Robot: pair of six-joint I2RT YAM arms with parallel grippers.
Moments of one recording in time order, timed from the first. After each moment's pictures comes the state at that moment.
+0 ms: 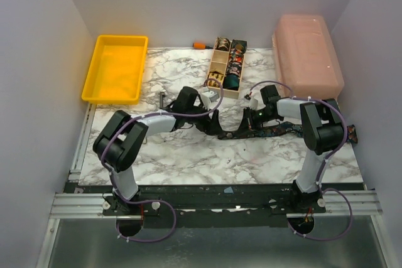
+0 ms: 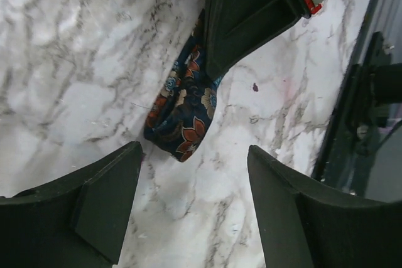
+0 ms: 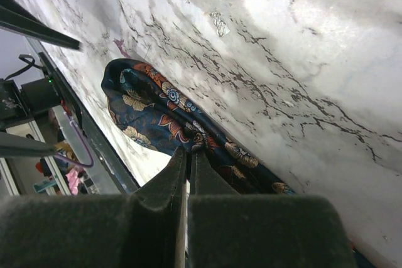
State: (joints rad) left arm -0.58 1.74 0.97 0.10 0.67 -0.17; right arm 0.22 1.91 1.01 -0.39 -0.83 0.14
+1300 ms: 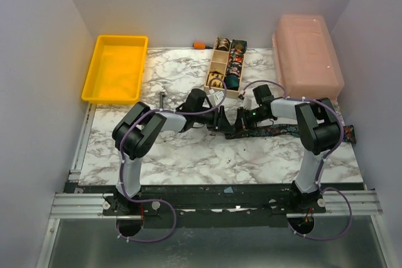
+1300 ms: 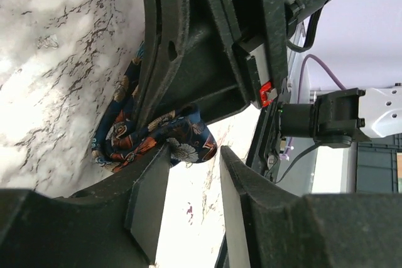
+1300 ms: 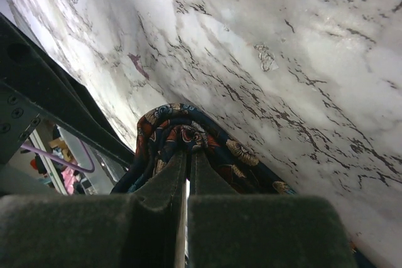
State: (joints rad) left arm -0.63 1.98 1.02 0.44 0.83 -0.72; right arm 0.29 1.92 1.03 -0.33 -0.81 0.20
